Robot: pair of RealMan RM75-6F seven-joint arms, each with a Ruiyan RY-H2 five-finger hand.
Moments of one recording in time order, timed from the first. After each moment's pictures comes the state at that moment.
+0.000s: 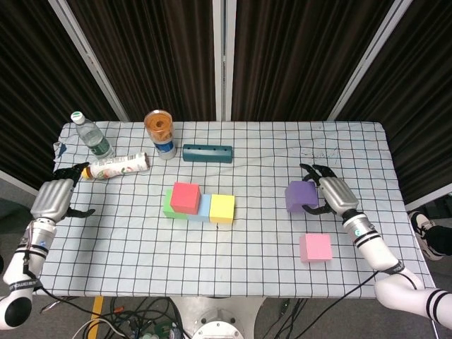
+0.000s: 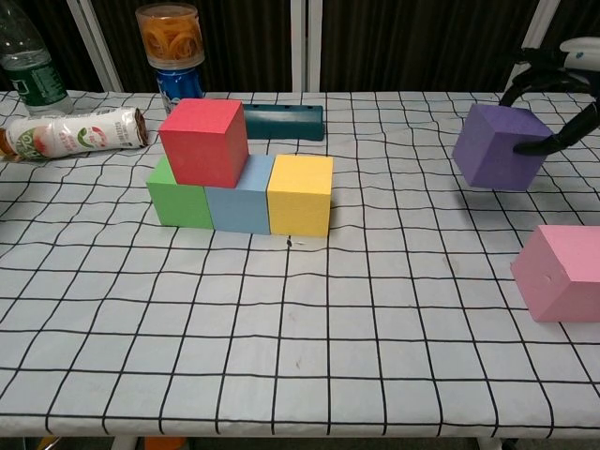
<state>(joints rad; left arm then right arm) -0.53 -1.04 -0.09 -1.76 0.98 1.09 0.11 0.60 -1.23 0.21 -1.52 -1.29 0.85 0.25</state>
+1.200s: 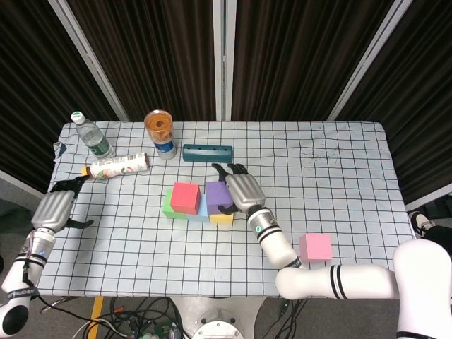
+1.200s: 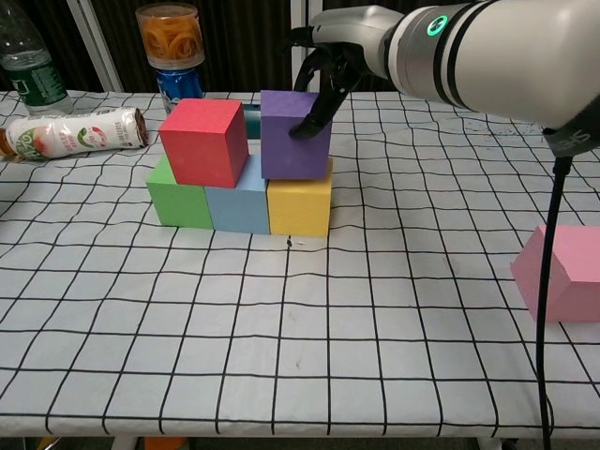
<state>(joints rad) -0.46 -1.08 -0.08 -1.69 1.07 1.05 0.08 1.13 -1.56 0.33 -1.77 -0.41 1.09 -0.54</state>
